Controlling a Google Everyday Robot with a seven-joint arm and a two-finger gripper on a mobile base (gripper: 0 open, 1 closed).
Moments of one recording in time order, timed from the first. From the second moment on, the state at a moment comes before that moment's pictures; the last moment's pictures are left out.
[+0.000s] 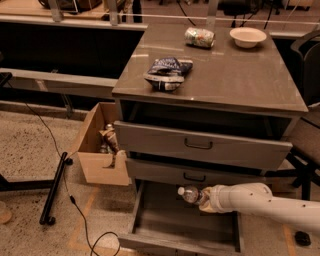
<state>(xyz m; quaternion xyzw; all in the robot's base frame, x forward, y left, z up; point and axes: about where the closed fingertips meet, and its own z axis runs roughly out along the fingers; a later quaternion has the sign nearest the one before) 0.560 -0.197 0.404 -0.62 0.73 0.00 0.29</state>
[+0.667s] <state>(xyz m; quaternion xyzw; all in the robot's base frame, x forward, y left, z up) 0.550 -0.152 0.322 -0.63 0.73 0.05 0.25</state>
